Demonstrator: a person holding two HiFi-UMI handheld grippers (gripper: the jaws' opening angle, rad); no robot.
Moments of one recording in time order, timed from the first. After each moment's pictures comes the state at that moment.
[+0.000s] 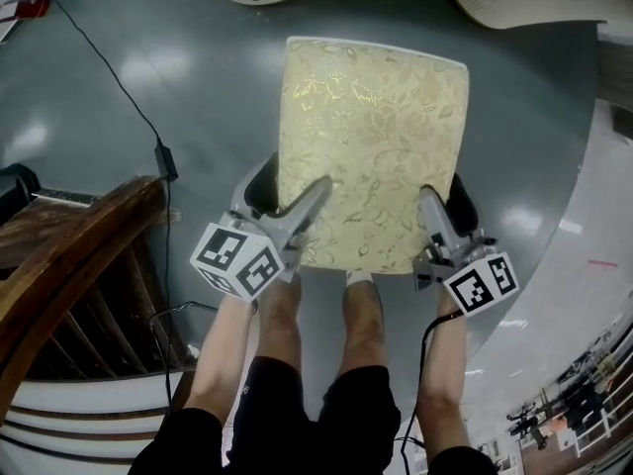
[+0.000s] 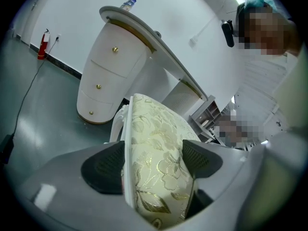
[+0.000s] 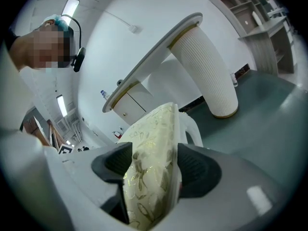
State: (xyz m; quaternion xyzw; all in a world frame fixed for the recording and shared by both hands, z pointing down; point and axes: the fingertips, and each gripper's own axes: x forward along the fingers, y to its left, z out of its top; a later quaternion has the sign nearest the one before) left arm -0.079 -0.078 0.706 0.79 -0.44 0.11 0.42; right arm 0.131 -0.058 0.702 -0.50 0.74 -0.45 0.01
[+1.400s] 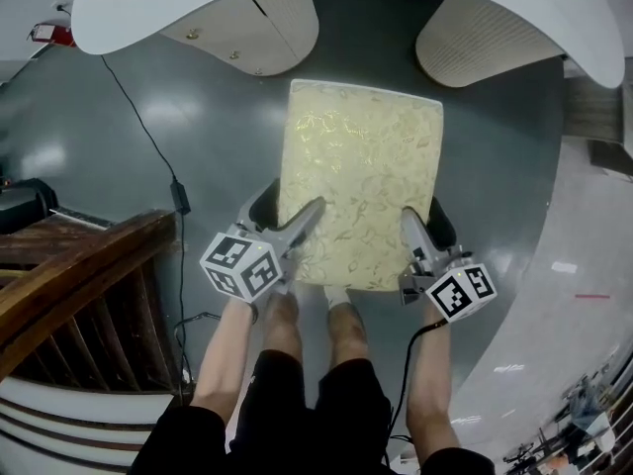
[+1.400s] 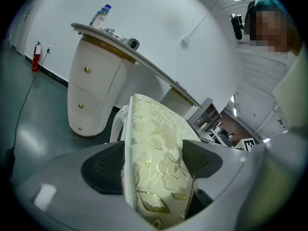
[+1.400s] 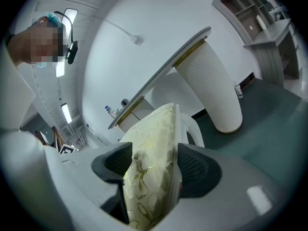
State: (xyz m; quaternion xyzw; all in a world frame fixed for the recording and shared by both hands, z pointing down) left arm -0.079 -0.078 0.704 0.79 -0.44 0.11 0.41; right arm 0.131 -0.059 0.700 -0.49 0.75 -0.44 0.03
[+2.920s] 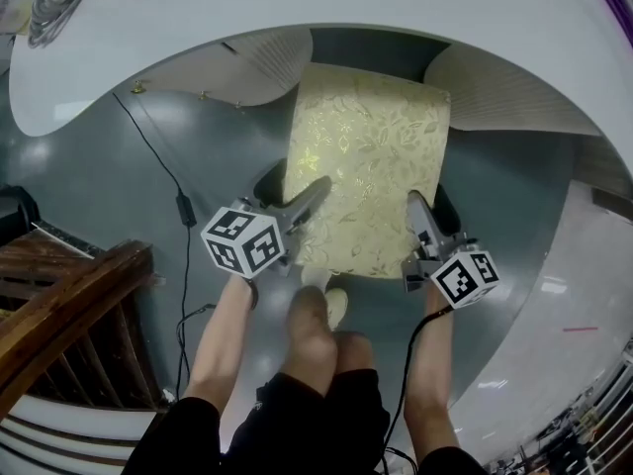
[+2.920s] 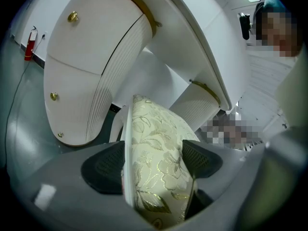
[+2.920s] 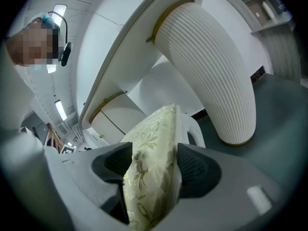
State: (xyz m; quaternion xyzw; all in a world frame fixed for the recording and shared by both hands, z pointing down) left arm -0.081 -0.072 0.703 0.80 -0.44 0.06 0.39; right arm 0.128 -0.059 0.689 -0.49 0.78 -0.39 0.03
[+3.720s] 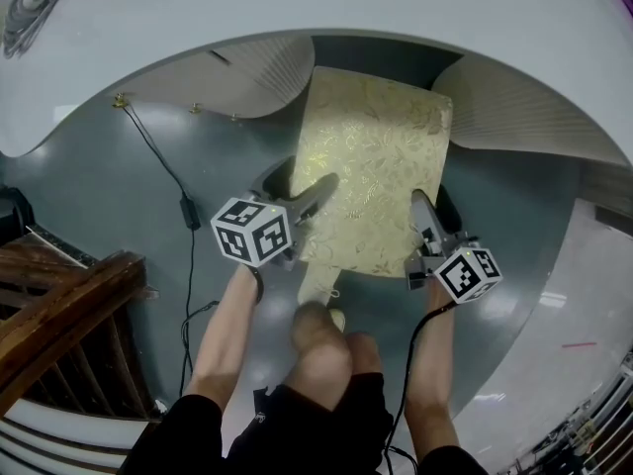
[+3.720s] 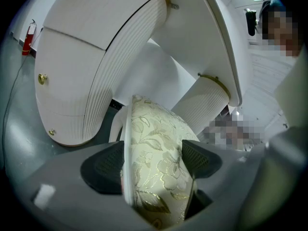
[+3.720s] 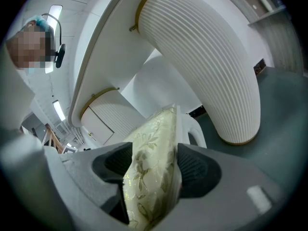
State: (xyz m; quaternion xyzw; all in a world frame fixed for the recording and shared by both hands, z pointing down) left arm -0.080 -0.071 0.705 0.80 -0.44 0.06 0.39; right arm 0.128 -0.059 0.691 -0.48 0.78 -0.40 0.03
